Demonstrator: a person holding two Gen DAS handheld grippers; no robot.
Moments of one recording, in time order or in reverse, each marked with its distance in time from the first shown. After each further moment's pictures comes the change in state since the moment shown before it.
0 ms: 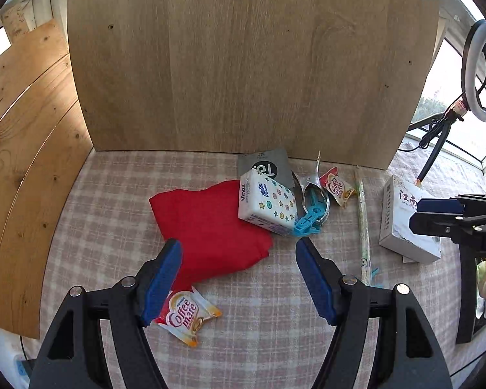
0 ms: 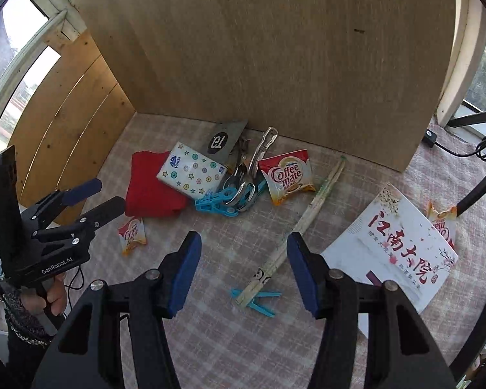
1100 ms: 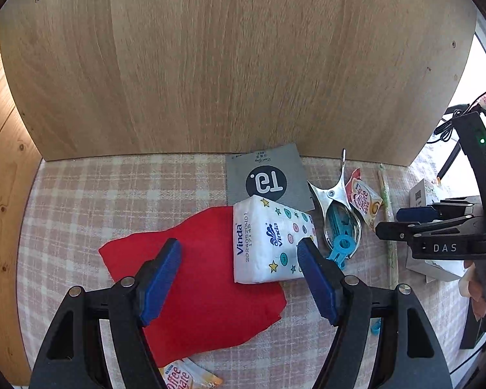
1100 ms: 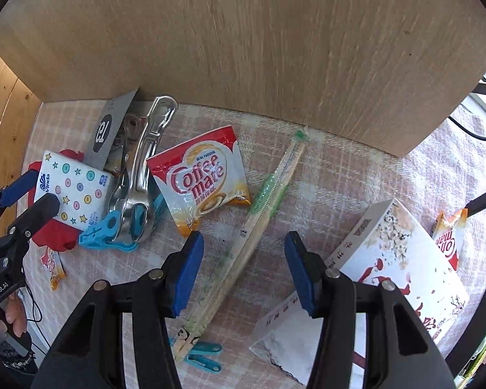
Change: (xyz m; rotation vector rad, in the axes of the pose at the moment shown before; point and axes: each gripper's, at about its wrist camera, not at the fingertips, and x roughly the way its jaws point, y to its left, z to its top) left arm 0.089 -0.002 0.037 0.057 0.125 -0.066; right arm 0.096 -0.060 0.033 0.112 0.216 -0.221
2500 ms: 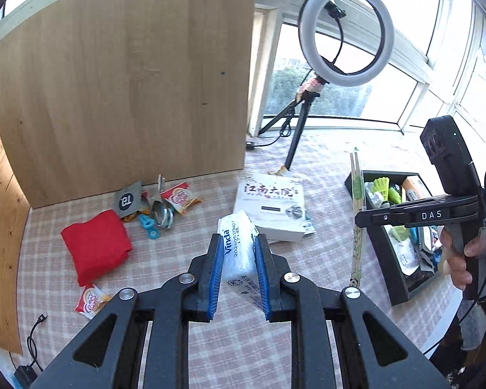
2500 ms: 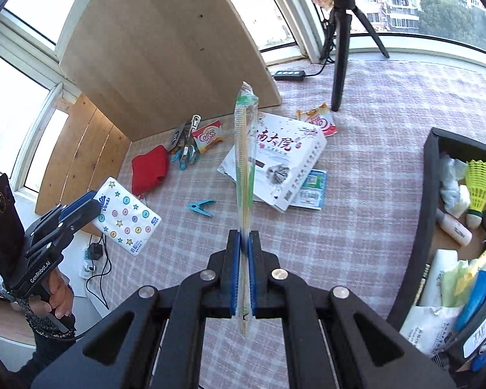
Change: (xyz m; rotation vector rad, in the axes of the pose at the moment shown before) left arm -0.178 -0.178 -0.089 0.253 -0.219 -0.199; right arm -0.195 -0.144 -0.222 0.188 -0.308 0.313
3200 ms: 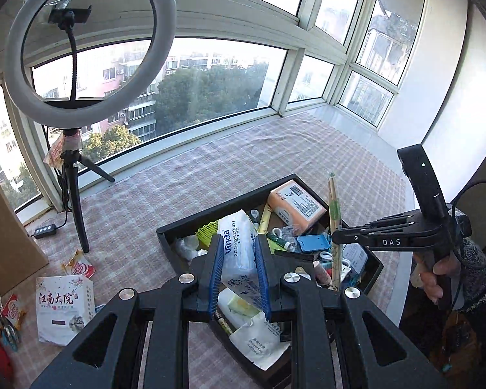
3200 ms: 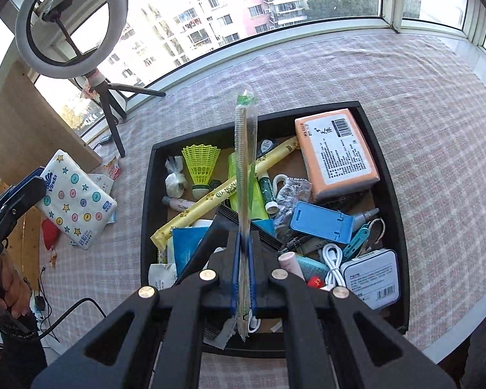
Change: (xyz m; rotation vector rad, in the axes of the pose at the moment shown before) left arm 0.082 -0.283 0.084 0.295 0.004 -0.387; right arm -0.178 -0.229 -0.070 0.313 -0.138 -0.369
